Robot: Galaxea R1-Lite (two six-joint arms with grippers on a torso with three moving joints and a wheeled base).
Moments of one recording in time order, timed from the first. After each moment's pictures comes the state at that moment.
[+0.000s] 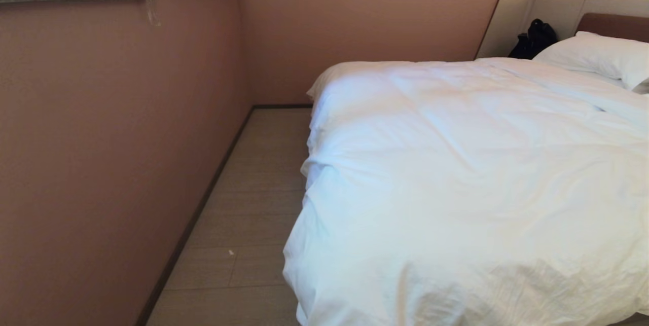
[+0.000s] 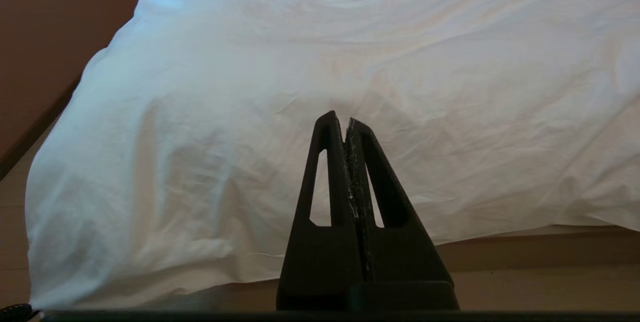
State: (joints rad) left arm 0.00 0.00 -0.01 0.05 -0.05 0.08; right arm 0.00 0.00 0.00 0.00 0.00 0.00
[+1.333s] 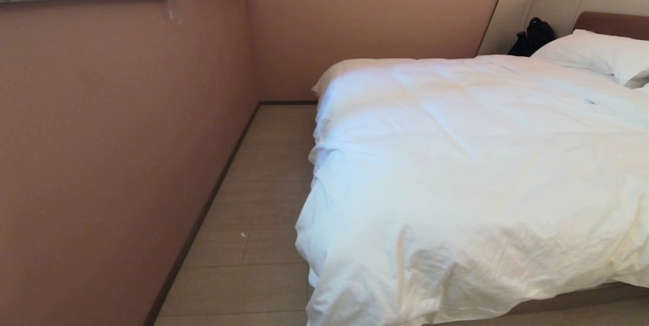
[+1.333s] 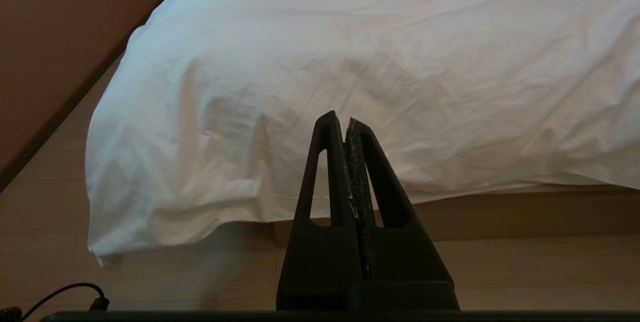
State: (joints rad) left arm 0.00 0.00 -0.01 0.05 -0.05 0.08; right arm 0.00 0.00 0.00 0.00 0.00 0.00
